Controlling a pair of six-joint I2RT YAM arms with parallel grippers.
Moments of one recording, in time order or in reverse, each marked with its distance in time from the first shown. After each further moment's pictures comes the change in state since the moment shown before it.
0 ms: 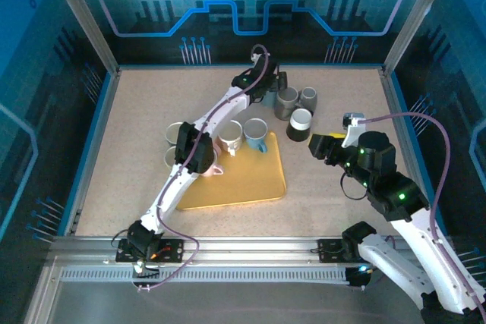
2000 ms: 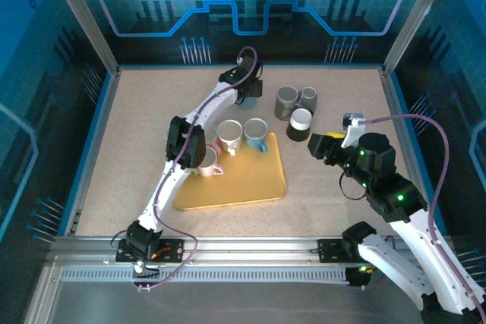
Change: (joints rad) left arm 0.092 -0.047 -0.126 -0.137 -0.031 0.164; right arm 0.000 -0.009 -0.031 0.045 -0.010 0.011
